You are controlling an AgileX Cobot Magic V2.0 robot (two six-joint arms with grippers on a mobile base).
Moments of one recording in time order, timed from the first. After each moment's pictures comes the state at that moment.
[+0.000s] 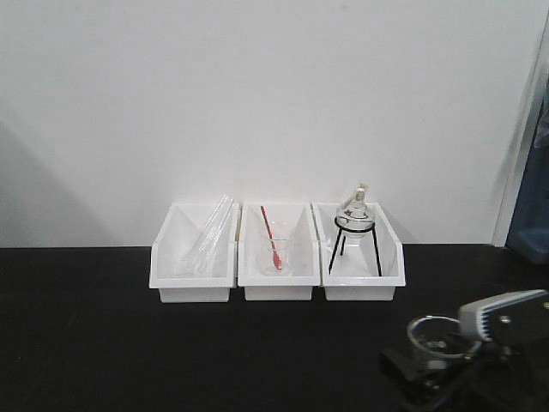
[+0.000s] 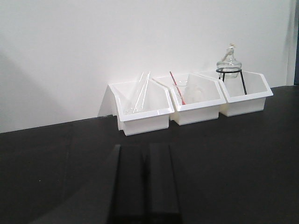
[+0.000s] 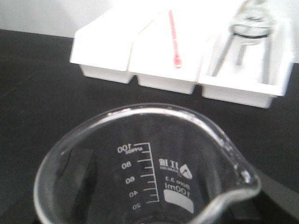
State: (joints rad) left arm -0.26 -0.01 0.03 -0.03 0.01 0.09; right arm 0.39 1.05 -0.58 -0.34 -0.04 0.36
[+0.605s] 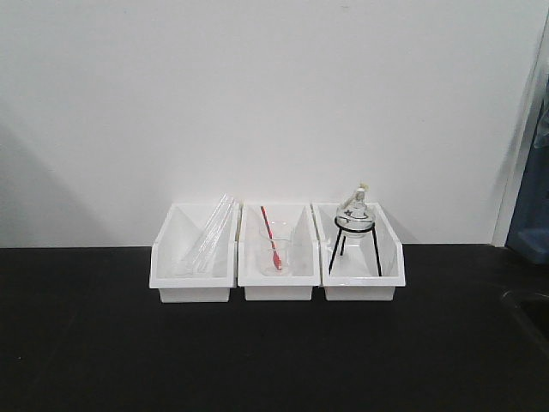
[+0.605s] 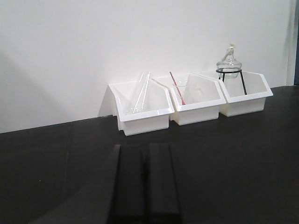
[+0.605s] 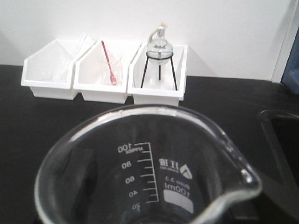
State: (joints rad) left arm -0.26 -0.01 0.03 -0.03 0.01 0.09; right arm 0.39 0.44 -0.57 -0.39 0.53 0.36
